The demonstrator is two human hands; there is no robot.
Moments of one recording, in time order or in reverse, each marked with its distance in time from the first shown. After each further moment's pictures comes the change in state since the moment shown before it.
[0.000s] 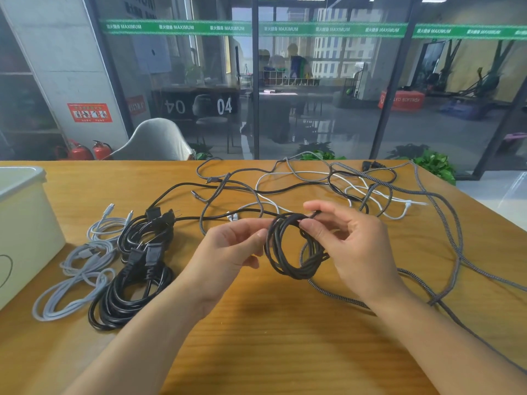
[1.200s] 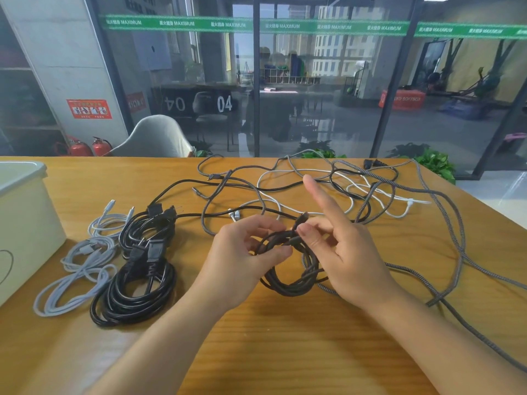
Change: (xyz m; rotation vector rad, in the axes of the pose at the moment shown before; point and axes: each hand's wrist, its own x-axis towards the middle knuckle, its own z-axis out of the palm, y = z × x) left_hand -0.004 -0.004 0.013 0.322 0.141 0.102; right_hand -0.007 0.001 0.006 -0.206 -0.216 -0.189
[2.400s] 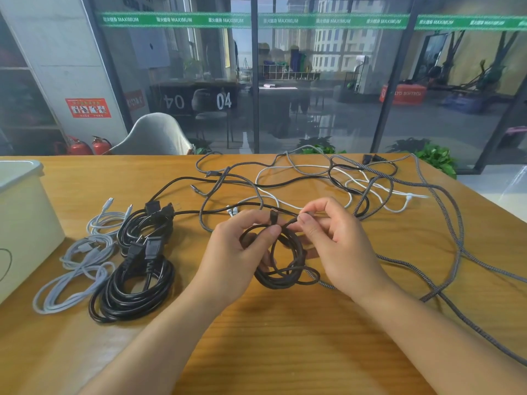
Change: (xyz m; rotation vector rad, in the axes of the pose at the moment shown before) left_hand -0.002 -0.001 0.004 -0.083 0.029 0.091; right_hand 0.001 -0.007 0.006 0.379 0.050 0.340
